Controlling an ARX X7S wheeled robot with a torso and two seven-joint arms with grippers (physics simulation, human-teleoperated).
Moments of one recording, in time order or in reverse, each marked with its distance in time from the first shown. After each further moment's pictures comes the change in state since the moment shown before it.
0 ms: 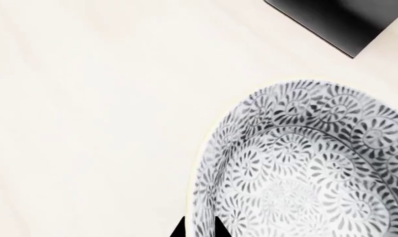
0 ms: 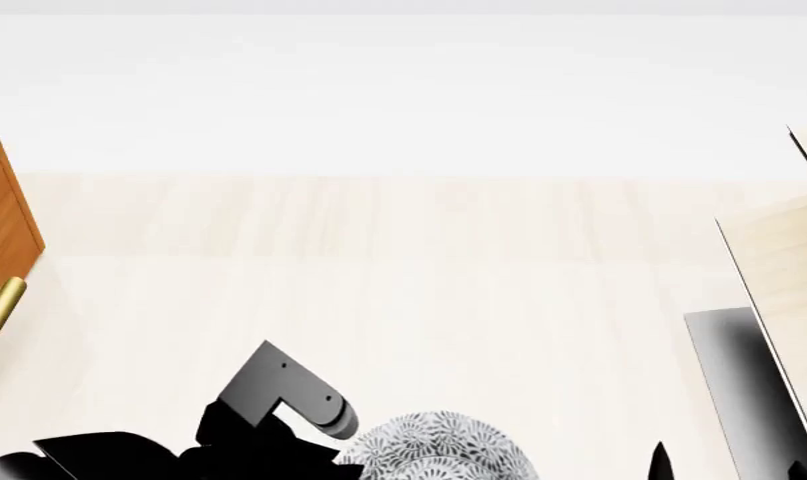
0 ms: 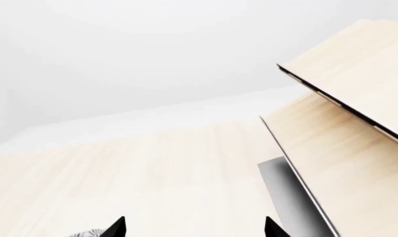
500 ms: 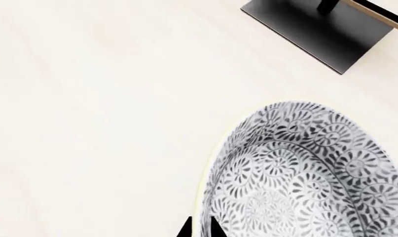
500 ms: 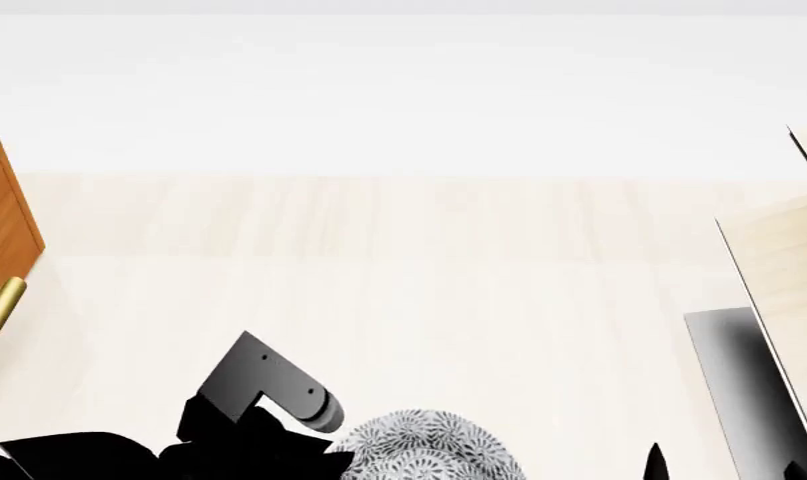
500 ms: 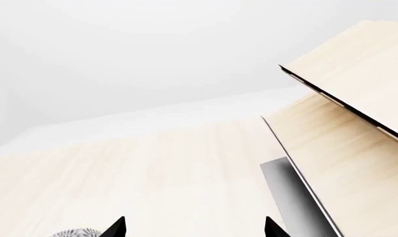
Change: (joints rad) left arm 0.025 -0.059 -0.038 0.152 -0.069 -0.046 -0.074; right arm -0.006 0.002 -0.004 -0.013 0.008 -0.003 0.009
